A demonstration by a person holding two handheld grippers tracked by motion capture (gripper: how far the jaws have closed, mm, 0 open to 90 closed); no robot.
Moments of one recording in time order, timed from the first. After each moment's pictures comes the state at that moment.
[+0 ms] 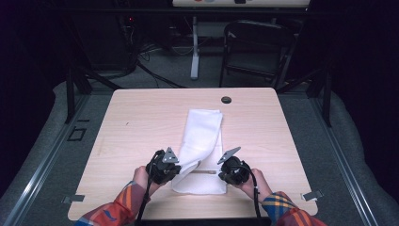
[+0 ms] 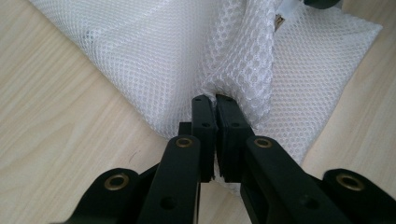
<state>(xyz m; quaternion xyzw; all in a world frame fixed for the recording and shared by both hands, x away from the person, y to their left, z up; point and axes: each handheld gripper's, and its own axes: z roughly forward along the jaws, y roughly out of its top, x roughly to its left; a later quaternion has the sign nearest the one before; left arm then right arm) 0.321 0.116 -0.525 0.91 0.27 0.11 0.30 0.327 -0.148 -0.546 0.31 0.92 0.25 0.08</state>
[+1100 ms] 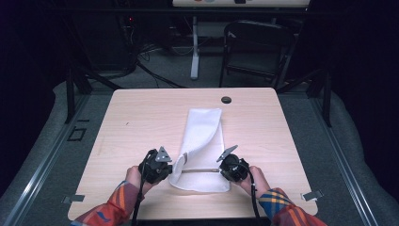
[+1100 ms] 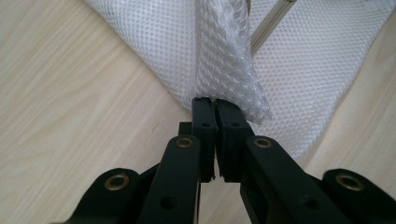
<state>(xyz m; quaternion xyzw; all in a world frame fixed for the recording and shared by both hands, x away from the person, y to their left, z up) 0.323 0.138 -0.523 0.91 0.29 0.11 0.28 0.339 -0.149 -0.555 0.32 0.92 0.20 0.10</state>
